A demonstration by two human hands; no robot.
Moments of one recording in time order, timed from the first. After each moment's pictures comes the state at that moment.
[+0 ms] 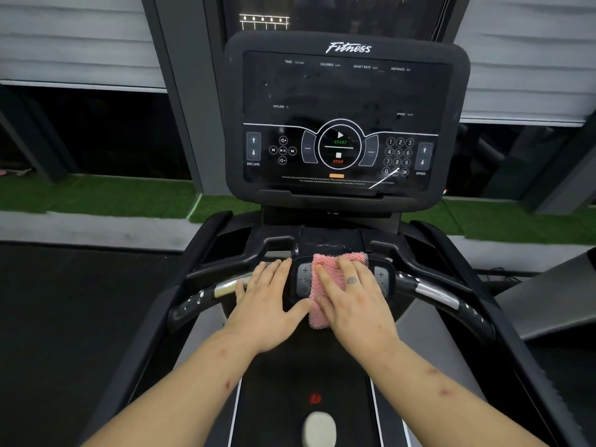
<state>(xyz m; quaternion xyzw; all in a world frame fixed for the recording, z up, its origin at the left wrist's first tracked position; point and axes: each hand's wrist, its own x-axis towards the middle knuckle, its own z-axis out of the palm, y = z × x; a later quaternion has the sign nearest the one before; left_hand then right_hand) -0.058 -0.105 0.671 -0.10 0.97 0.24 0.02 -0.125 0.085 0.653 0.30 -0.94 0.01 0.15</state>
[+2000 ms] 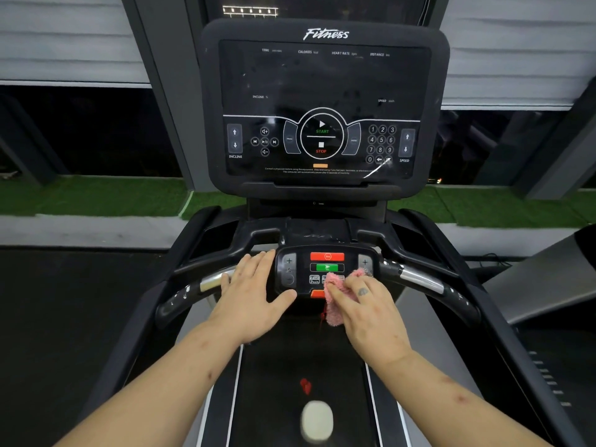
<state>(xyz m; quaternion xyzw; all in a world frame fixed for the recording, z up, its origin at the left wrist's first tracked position) -0.060 -0.103 0.671 -0.11 0.96 0.24 0.00 -0.115 0.141 0.622 0.32 -0.91 0.08 0.24</state>
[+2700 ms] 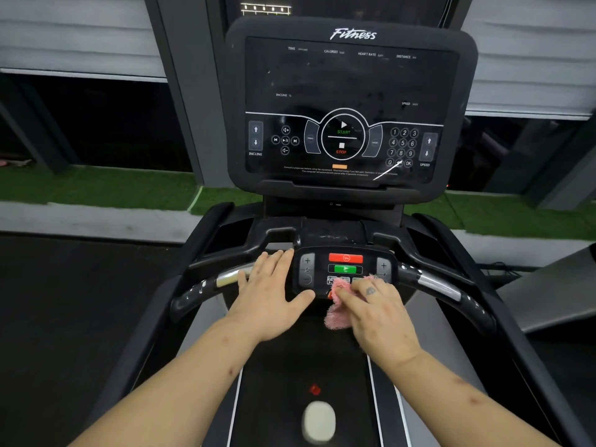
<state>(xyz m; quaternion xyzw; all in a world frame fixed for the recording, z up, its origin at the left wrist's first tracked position) -0.059 -0.106 0.668 -0.10 0.97 0.24 0.01 -0.121 0.130 0.619 0.35 -0.90 0.09 0.25</state>
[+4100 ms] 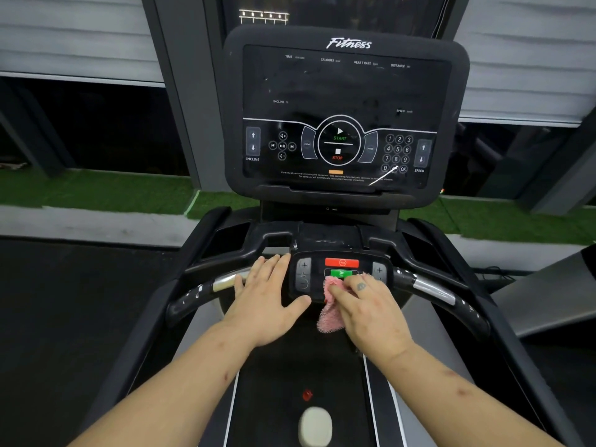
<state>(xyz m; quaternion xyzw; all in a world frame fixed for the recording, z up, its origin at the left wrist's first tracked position) -0.059 -0.106 0.668 -0.10 0.97 0.24 0.01 -0.128 0.118 0.635 0.37 -0.89 0.09 0.25</state>
